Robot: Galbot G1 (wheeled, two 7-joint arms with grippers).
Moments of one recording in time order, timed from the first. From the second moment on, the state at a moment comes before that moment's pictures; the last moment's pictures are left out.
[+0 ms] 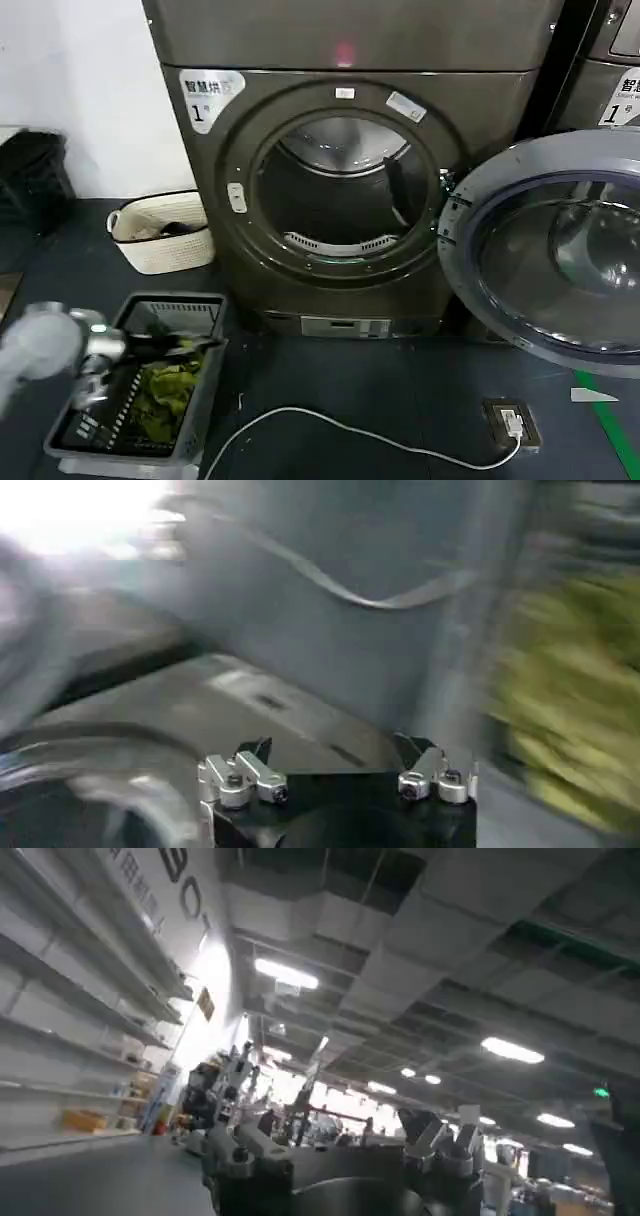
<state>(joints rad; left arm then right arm) 0.87 -0.31 -0.10 -1.72 1.15 -0.83 0.25 -1.66 1.20 2.15 1.41 0.27 0.11 0.17</state>
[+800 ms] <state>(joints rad) 0.86 -0.29 -0.13 -1.55 1.64 -0.82 0.22 -1.64 1.22 2.10 1.41 0.27 0.14 0.14</state>
